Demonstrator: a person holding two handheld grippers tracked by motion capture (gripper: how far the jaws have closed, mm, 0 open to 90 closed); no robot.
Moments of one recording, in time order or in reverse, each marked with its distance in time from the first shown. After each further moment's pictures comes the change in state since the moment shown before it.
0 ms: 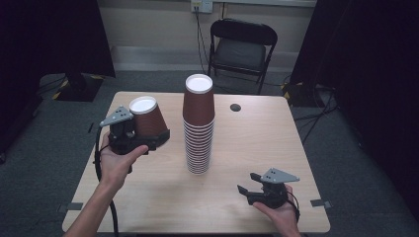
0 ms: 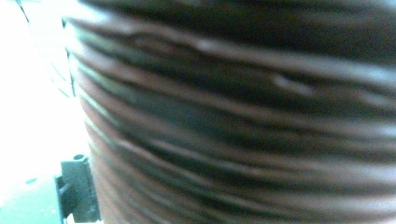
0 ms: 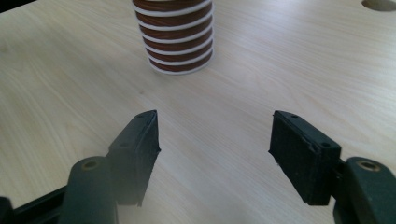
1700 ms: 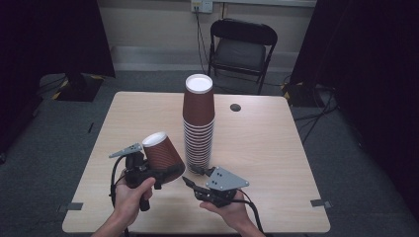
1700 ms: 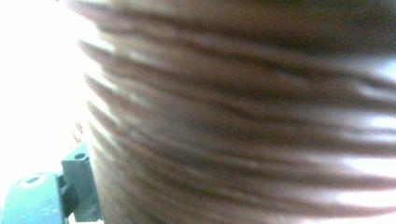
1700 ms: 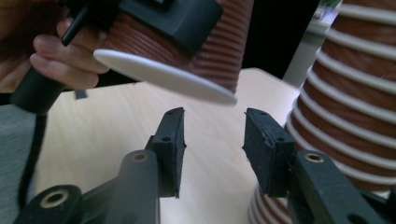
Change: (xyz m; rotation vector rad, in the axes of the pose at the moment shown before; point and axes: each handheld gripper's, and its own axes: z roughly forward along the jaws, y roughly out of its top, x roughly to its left) left arm -0.026 -0.081 0.012 0.029 -0.270 -0.390; right arm 0.113 0.077 0.053 -0.335 0.147 -0.287
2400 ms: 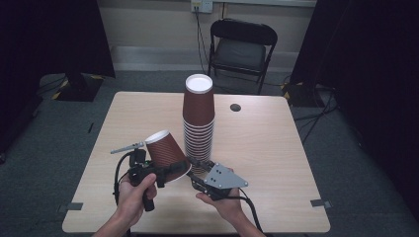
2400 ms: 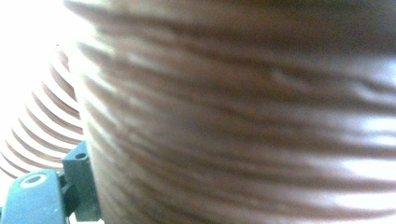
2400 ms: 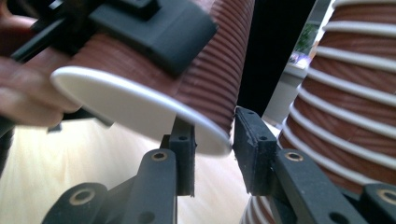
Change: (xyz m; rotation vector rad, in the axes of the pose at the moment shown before) left arm -0.013 0.005 0.007 -0.017 -0.099 -0.085; right arm -0.005 0.008 0.012 -0.154 -0.061 -0.051
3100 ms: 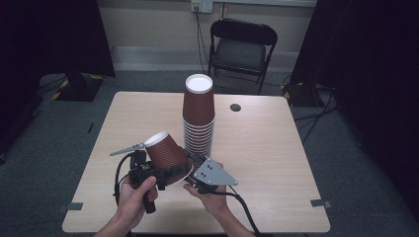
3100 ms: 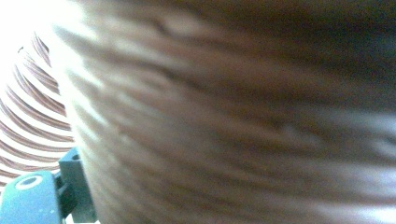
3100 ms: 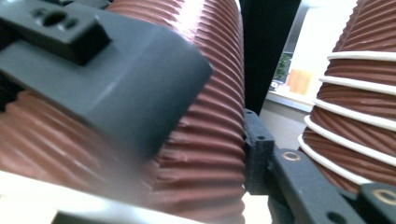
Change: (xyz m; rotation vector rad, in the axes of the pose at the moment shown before) left arm -0.005 -0.001 -0.001 -0.011 -0.050 0.027; right arm 0.009 0.009 0.028 -0.129 -0.083 0.014
